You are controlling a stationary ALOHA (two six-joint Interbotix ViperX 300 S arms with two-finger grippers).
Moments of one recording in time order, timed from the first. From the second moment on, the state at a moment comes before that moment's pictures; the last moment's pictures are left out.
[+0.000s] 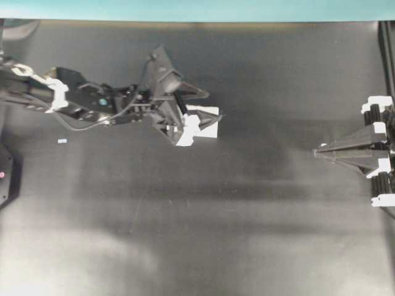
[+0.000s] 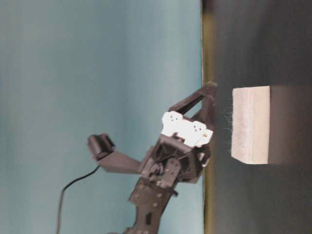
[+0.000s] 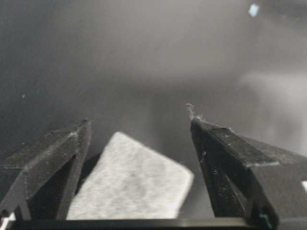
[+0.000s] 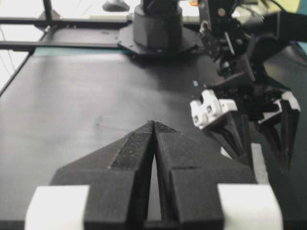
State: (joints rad) left arm 0.29 0.30 0.57 0.04 -0.44 -0.27; right arm 0.07 -0.97 1.27 0.00 -0.27 0.00
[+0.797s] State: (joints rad) left arm 0.28 0.33 0.63 0.04 -0.45 -0.30; right arm 0.07 -0.97 1.29 0.00 -0.27 0.00
